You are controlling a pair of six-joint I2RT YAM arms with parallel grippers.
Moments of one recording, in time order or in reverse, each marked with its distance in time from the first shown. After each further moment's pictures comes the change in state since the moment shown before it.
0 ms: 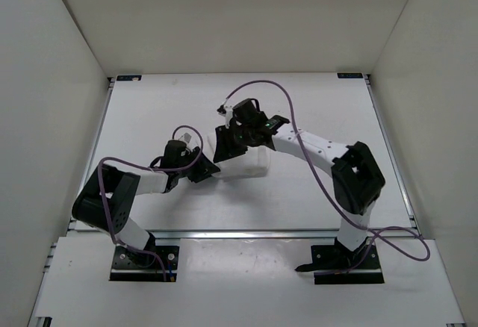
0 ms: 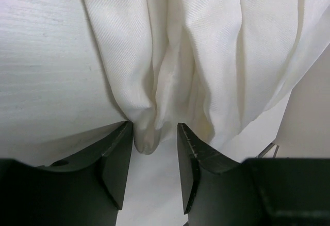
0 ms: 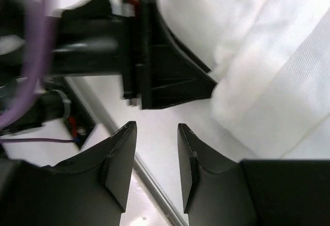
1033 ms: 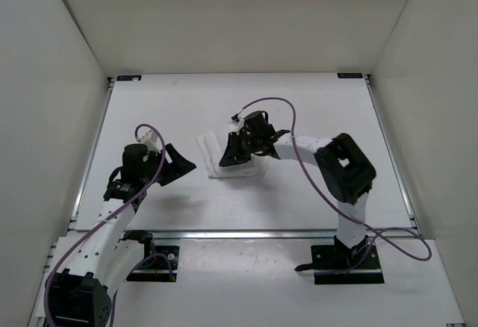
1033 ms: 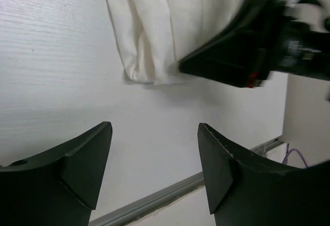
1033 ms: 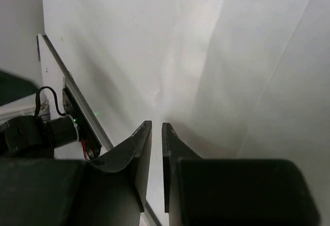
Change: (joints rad) left arm 0.209 -0.755 0.014 -0.651 0.027 0.212; right arm -0.094 0.134 -0.239 0.449 -0.163 0.262
